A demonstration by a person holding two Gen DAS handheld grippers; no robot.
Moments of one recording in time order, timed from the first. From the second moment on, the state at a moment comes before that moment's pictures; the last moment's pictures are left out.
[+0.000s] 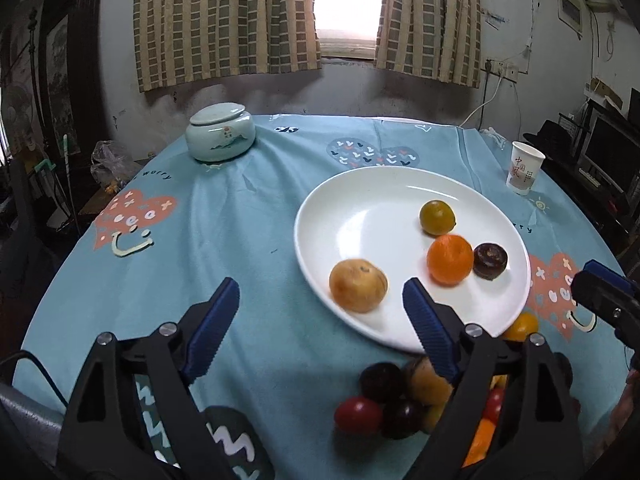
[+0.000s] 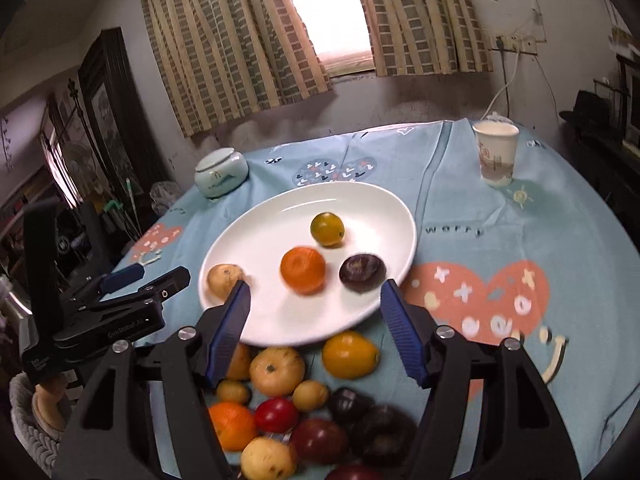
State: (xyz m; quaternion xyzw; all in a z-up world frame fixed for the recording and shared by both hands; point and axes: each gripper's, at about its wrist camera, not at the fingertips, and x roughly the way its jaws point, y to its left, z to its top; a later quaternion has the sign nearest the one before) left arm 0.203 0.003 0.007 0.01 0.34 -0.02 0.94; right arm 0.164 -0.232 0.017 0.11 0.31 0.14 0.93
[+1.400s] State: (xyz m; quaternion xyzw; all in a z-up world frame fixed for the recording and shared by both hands) left arm 0.144 0.014 -0.036 0.07 0.36 -0.01 0.93; right arm 0.083 -0.265 -0.015 0.17 0.32 0.12 0.93
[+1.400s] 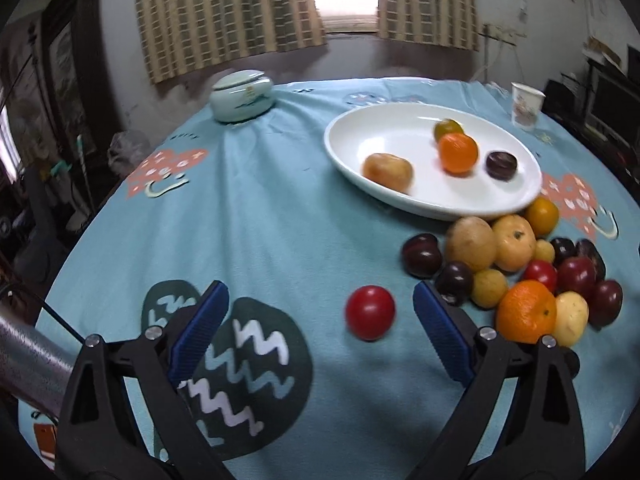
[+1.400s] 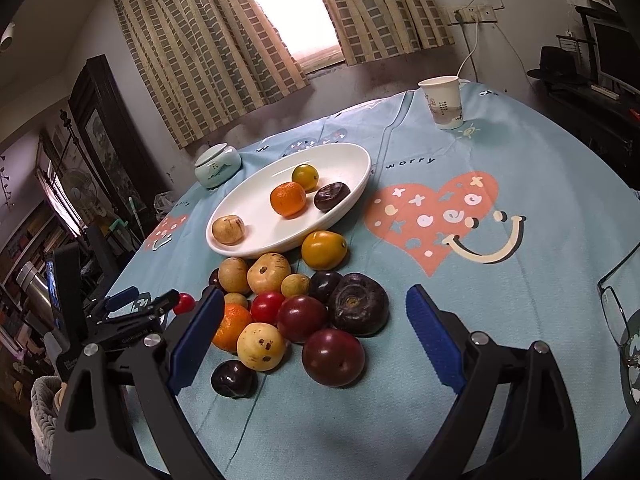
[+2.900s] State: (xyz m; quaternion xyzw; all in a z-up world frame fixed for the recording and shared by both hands) left arm 0.147 0.015 -0.037 0.03 0.38 -0.05 0.92; right arm 0.092 -0.253 -0.047 0.16 0.42 0.15 0.88
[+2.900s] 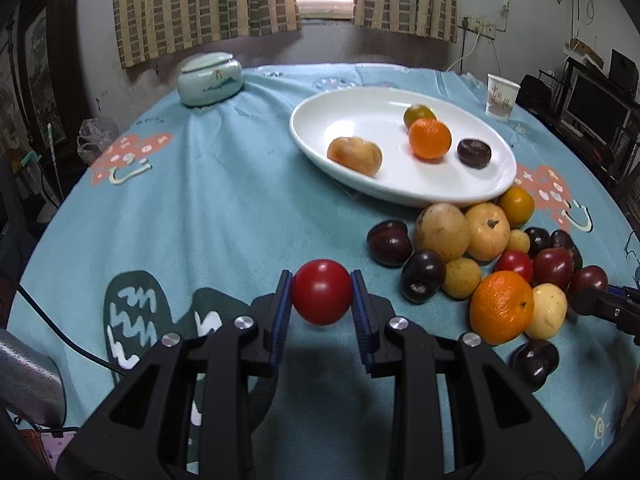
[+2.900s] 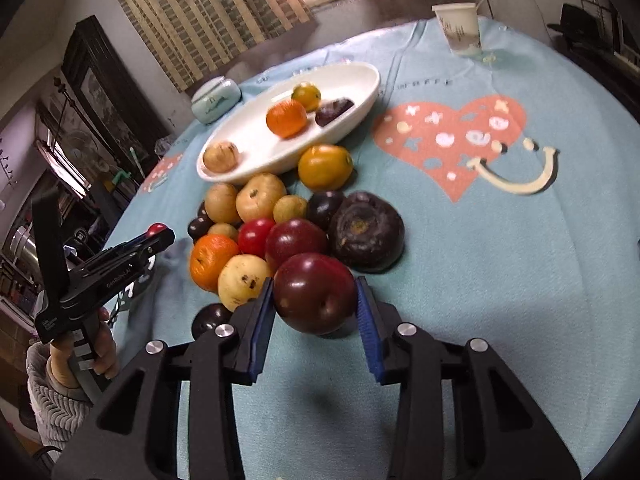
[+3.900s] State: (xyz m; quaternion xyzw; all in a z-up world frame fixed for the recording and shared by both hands) left arm 0.247 -0.041 -0.007 0.05 0.35 -0.05 0.93; right arm 0.230 -0.198 -0.017 0.02 0.39 0.12 0.91
